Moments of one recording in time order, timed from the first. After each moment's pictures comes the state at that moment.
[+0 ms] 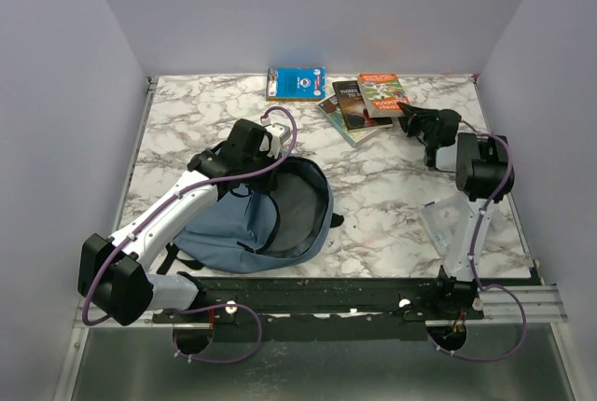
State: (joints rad) left arm -0.56 1.29 1.09 -0.65 0.18 -0.13; right arm -0.09 2.29 1.19 0.88 -0.34 1.64
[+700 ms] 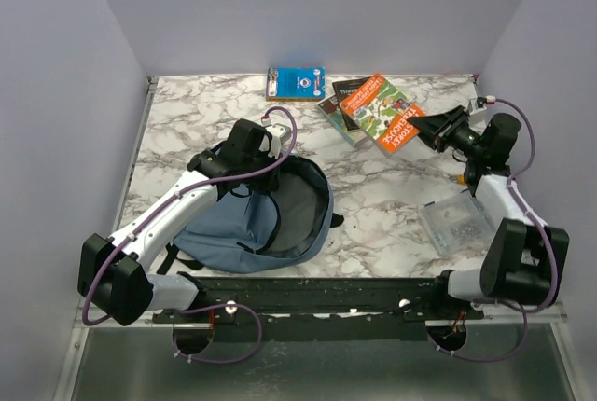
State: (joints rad) left arm -0.56 1.29 1.09 -0.65 0.21 -0.14; right arm -0.24 1.42 0.79 0.55 -0.91 1.25
